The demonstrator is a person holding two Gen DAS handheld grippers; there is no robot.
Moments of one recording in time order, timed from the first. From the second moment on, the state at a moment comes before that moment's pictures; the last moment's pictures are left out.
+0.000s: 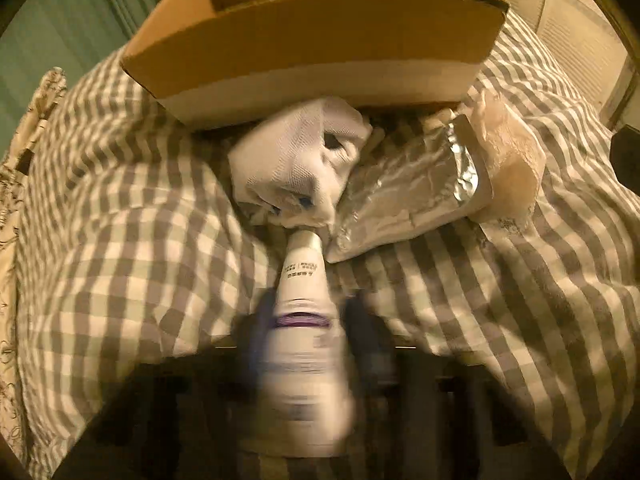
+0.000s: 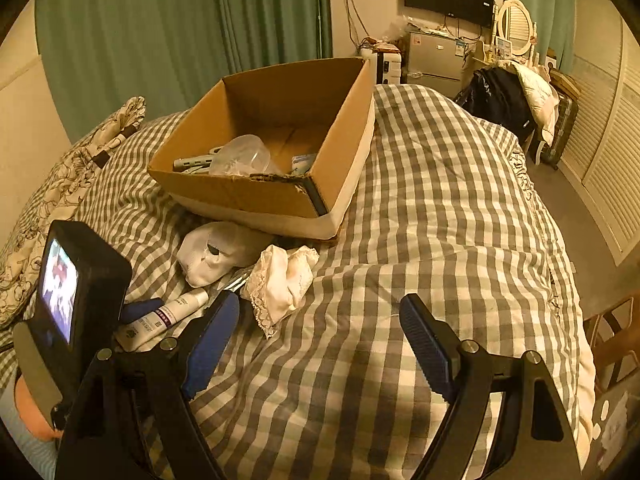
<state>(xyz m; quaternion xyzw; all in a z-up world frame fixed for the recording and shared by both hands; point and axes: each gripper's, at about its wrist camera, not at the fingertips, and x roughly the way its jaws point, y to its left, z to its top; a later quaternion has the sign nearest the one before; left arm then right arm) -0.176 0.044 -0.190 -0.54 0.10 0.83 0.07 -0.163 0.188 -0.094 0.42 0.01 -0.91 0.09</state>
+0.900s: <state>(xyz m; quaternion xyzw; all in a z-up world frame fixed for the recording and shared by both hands) -0.132 0.001 -0.136 -0.45 -0.04 0.89 0.09 -0.218 0.128 -0.153 0.52 0.11 -0.85 0.07</state>
